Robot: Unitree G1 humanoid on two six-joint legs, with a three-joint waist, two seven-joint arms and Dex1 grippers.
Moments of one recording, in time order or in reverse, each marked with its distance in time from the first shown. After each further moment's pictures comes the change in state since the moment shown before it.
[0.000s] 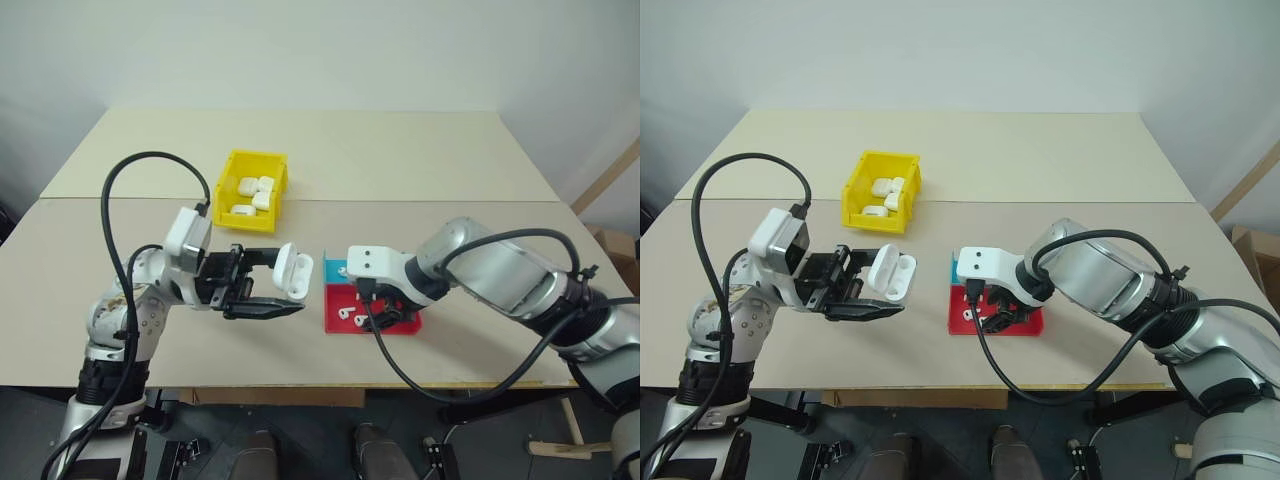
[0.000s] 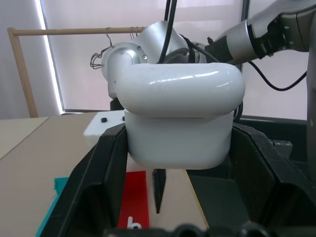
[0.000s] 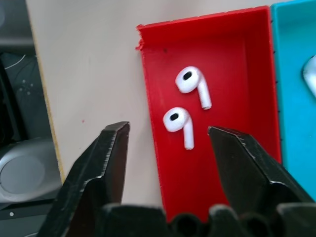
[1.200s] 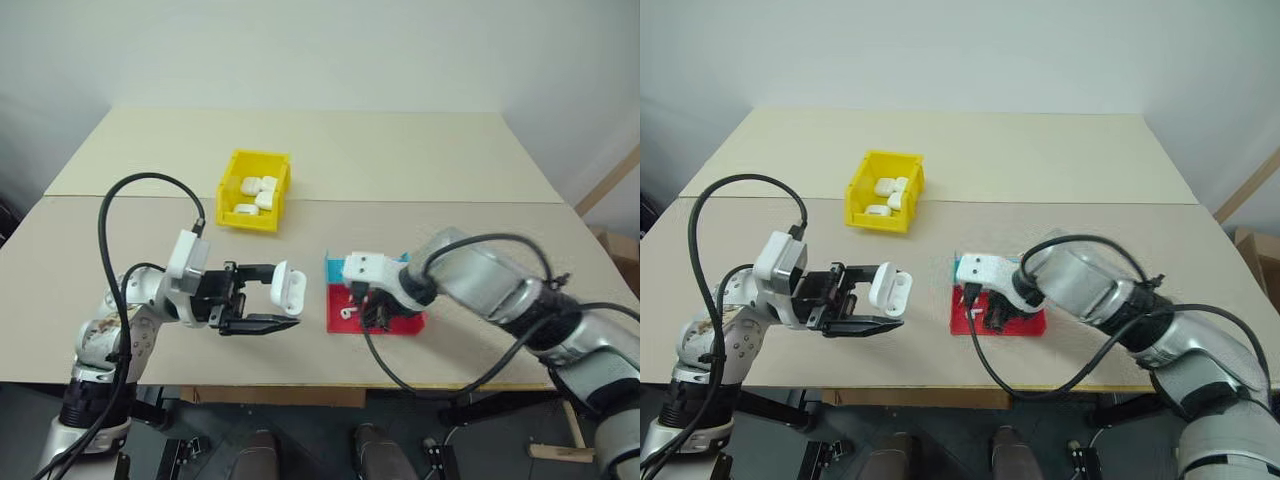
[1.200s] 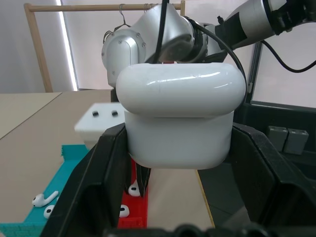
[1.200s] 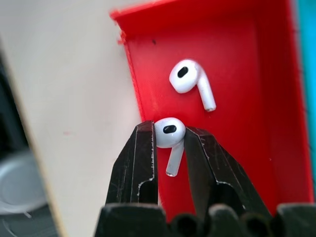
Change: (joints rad) left arm 0.072 0.055 -0.015 -0.037 0.018 -0.048 0.046; right arm 0.077 0.039 -0.104 0.045 -0.022 0.078 -0.007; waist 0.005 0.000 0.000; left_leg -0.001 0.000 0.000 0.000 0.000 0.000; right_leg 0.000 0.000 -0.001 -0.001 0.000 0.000
